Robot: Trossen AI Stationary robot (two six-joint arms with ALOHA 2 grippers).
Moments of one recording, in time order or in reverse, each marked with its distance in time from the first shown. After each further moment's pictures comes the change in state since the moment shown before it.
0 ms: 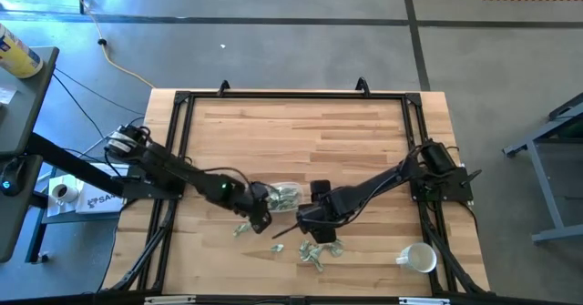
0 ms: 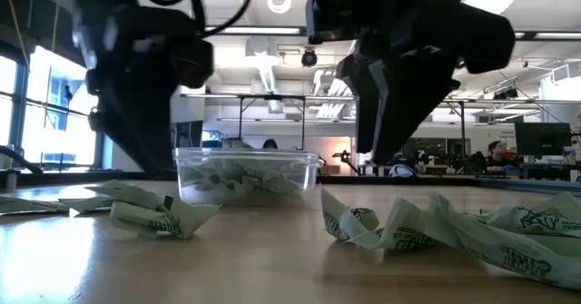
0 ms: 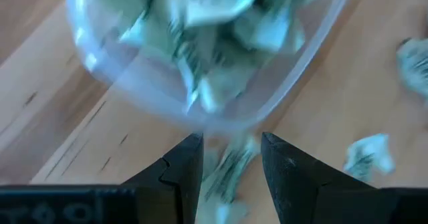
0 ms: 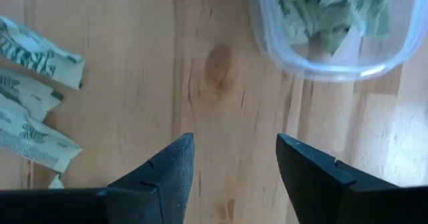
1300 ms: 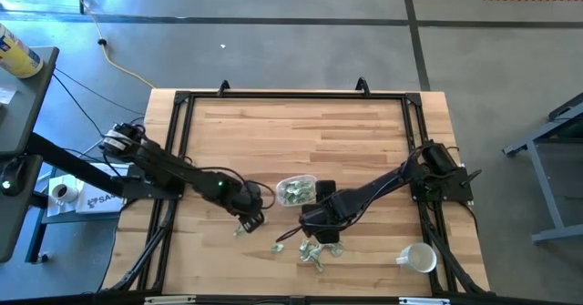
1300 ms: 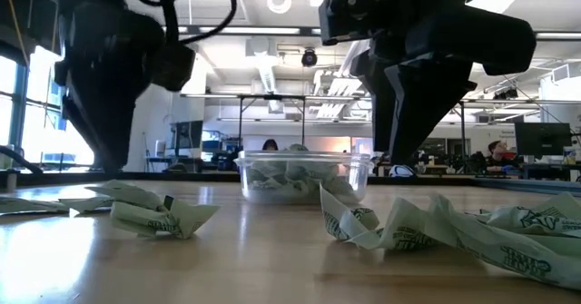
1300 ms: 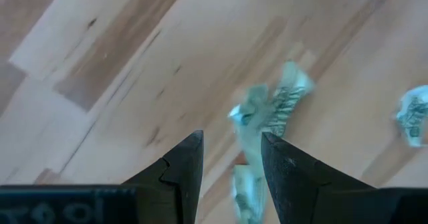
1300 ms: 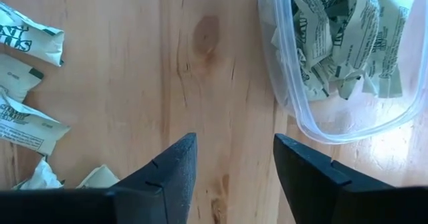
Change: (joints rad) left arm 0.001 -0.049 0.001 -0.199 0.071 -0.017; right arm 0.013 -0.004 0.001 -0.077 0.051 0.056
